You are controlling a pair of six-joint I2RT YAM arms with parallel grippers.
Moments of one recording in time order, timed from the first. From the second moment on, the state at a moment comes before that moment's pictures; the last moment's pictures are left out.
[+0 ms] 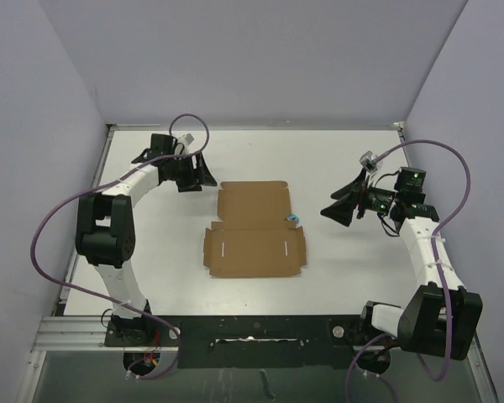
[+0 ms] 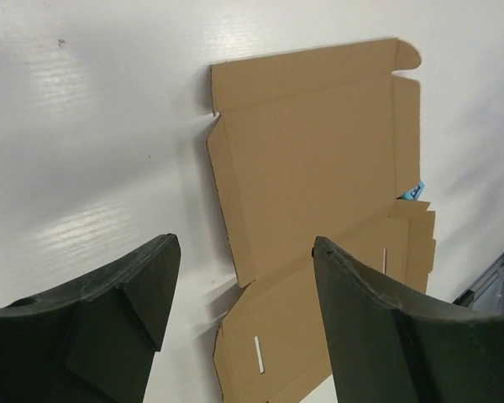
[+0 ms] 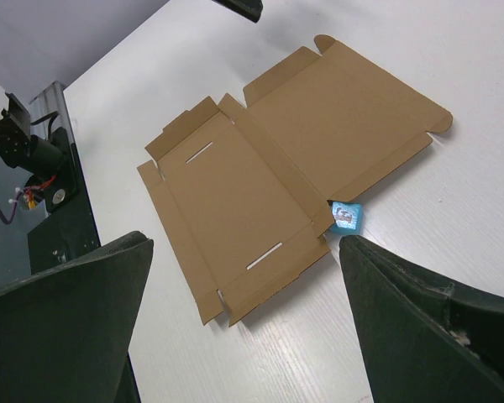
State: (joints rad) left arm -0.14 1.86 1.34 -0.36 0.53 -0.40; right arm -0.17 1.19 0.87 -0.37 -1.24 -0.25
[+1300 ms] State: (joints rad) left arm -0.20 2.16 1.46 -0.41 0.66 -0.36; right arm -0.15 1.24 0.85 -0.37 -1.24 -0.26
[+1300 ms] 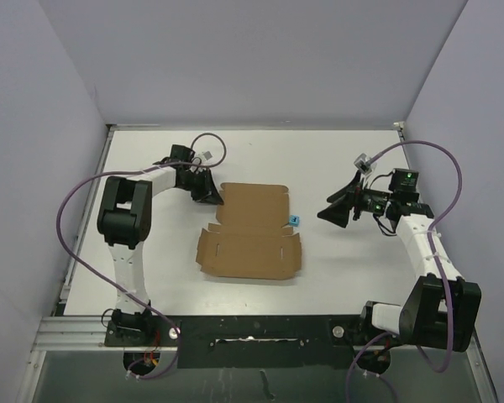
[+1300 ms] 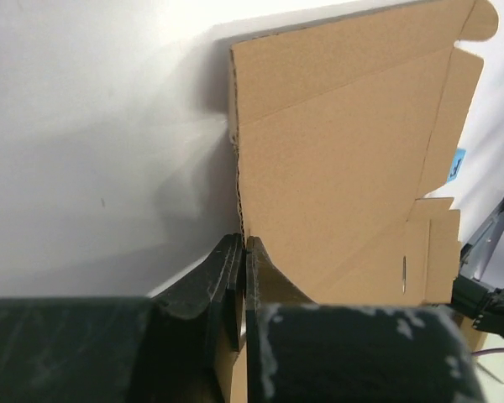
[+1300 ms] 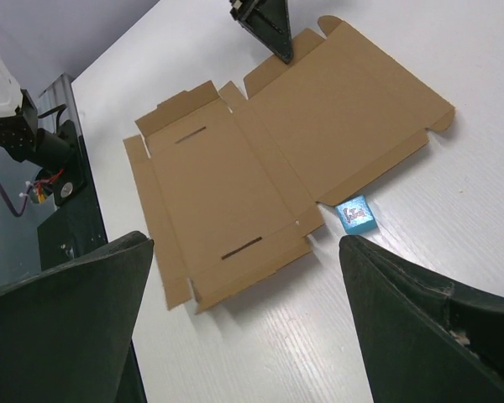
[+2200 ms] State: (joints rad) left arm -0.38 1.51 0.97 0.16 0.60 -0.12; right arm -0.09 1.37 0.91 -0.36 -1.17 -0.31
